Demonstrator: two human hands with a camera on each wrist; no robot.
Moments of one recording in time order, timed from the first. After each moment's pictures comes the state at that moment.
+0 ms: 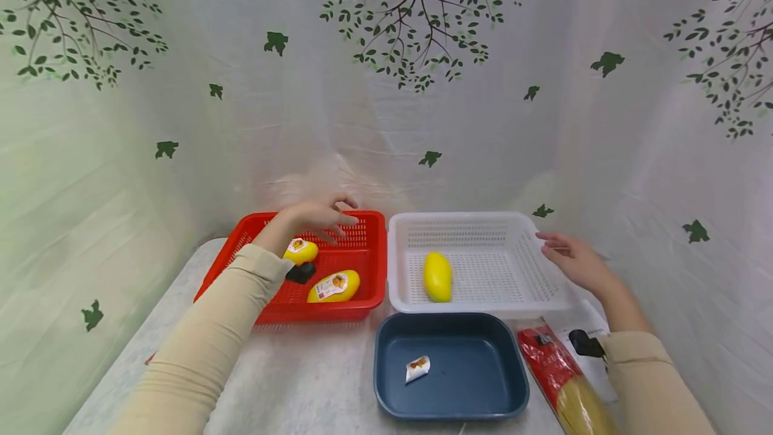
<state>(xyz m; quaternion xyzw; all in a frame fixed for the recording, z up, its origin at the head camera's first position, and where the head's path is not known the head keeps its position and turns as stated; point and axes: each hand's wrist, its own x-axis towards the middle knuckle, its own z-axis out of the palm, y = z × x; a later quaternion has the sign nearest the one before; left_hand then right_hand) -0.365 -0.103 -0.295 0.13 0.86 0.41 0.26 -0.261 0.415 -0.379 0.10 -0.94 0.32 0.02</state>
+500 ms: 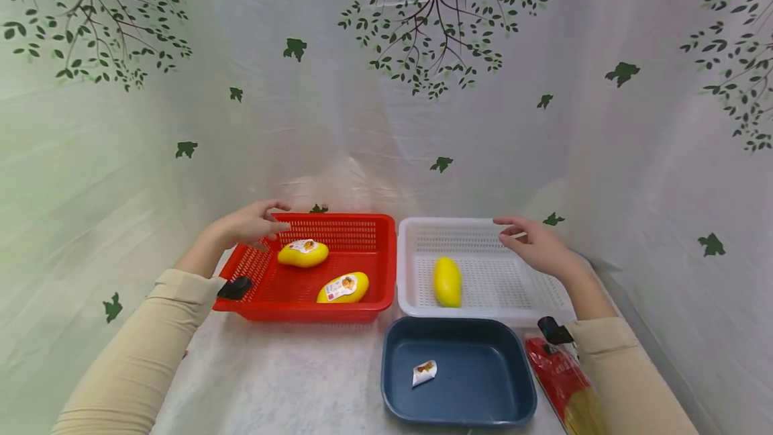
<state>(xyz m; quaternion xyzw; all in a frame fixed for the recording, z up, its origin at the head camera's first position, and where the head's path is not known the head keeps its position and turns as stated) -0.336 -0.228 -0.293 0.06 0.91 0.36 0.18 -0.277 0.326 -0.331 0.17 -0.94 0.30 0.01</state>
